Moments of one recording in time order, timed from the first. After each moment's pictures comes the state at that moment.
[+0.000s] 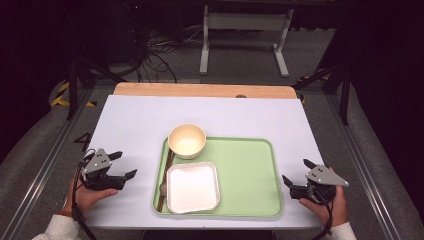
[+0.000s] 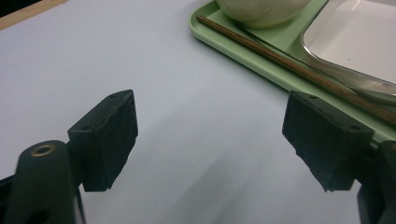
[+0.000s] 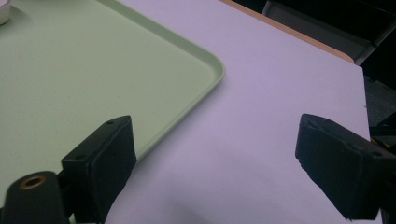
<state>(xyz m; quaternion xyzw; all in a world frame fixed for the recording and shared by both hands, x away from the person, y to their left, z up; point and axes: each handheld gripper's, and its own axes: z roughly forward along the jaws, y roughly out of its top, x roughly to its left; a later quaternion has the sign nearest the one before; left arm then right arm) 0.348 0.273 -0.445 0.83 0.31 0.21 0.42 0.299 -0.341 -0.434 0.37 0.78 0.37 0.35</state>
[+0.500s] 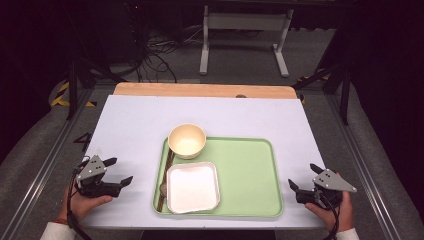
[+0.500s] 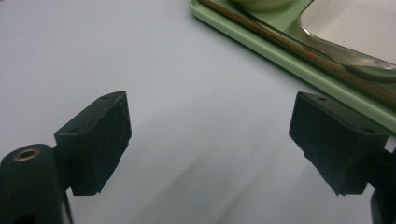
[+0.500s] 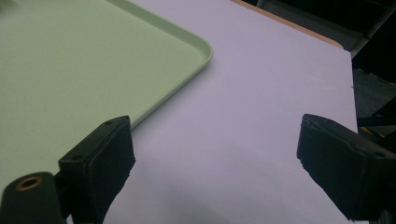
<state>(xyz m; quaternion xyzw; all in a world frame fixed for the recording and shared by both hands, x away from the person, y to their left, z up) 0.332 0.286 -0.455 0.82 0.32 0.19 0.42 0.288 -0.359 -0.442 0.39 0.77 0.37 0.35</state>
